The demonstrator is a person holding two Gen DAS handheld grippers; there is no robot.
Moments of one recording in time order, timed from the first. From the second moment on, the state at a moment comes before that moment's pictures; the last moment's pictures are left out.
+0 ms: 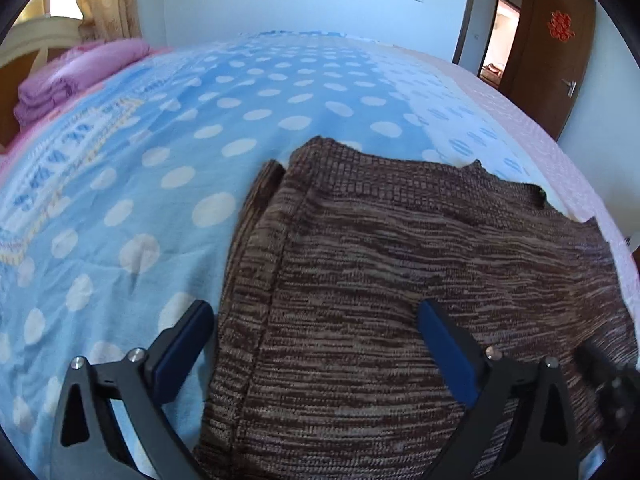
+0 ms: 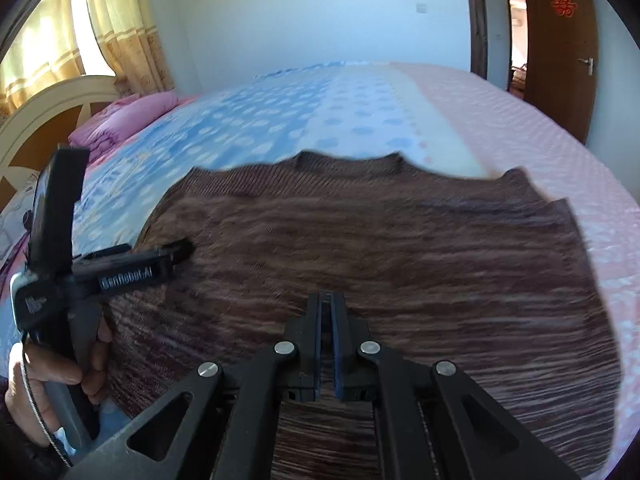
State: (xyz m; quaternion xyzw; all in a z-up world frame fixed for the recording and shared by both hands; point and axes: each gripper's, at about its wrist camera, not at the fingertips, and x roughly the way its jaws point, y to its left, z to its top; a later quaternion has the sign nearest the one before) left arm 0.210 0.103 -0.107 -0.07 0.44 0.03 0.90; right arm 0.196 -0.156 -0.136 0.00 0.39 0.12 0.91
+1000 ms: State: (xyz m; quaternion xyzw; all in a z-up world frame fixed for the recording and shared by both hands) left arm 0.142 0.152 -0.107 -0.29 0.37 -0.06 0.88; right arm 0.196 -0.192 -0.147 0.10 0.38 0.14 0.91
